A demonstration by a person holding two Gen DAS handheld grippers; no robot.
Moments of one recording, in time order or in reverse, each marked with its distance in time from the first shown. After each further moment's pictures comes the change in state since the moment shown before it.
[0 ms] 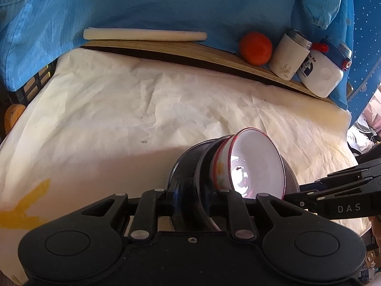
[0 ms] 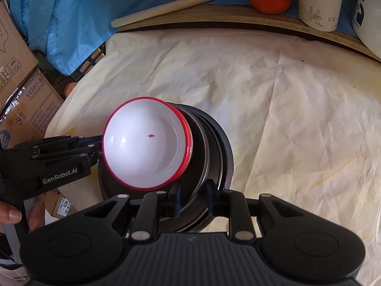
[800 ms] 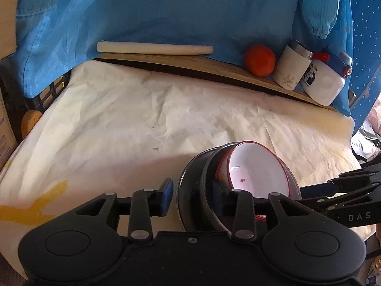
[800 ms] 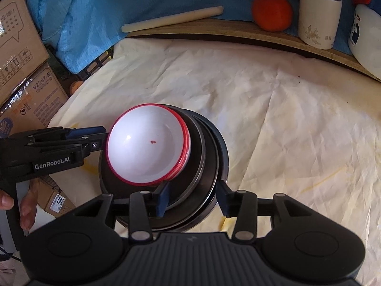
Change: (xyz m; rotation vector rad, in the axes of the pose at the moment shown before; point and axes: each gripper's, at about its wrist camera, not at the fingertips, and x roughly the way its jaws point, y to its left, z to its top) left arm -0.019 0.003 -0.005 0.001 -0.067 0.040; right arm -0.013 0.002 -0.012 -0.072 -0.071 -0.024
